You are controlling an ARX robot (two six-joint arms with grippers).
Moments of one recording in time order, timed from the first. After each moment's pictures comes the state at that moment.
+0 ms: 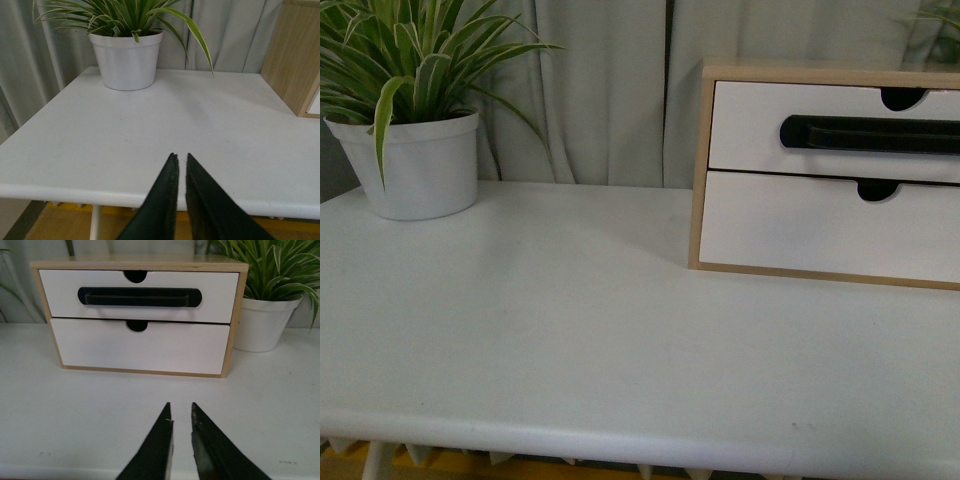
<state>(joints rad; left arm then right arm) 0.00 0.33 0.01 0.33 0.00 0.02 0.00 0.22 0.08 0.14 0.00 -0.02</state>
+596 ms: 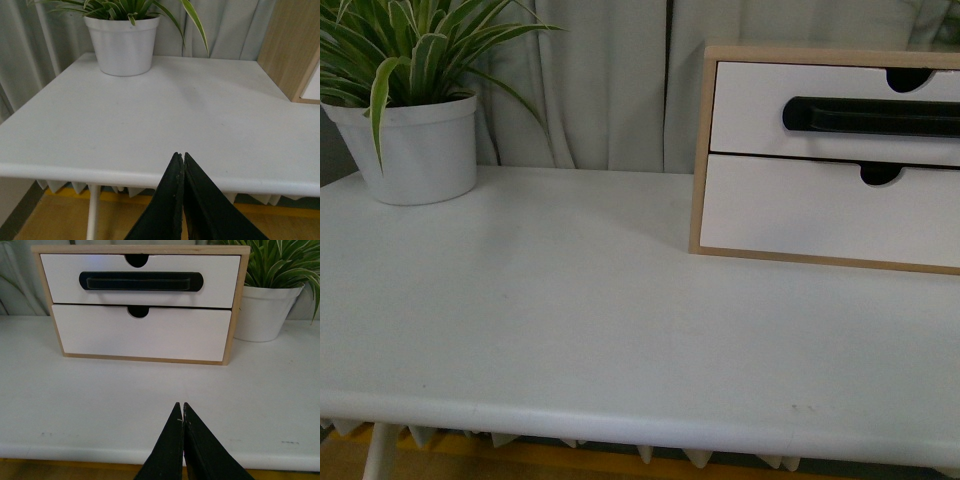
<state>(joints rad) 0.00 0.08 0.01 0.05 0.00 0.00 0.00 0.01 0.01 0.00 0.00 -0.01</state>
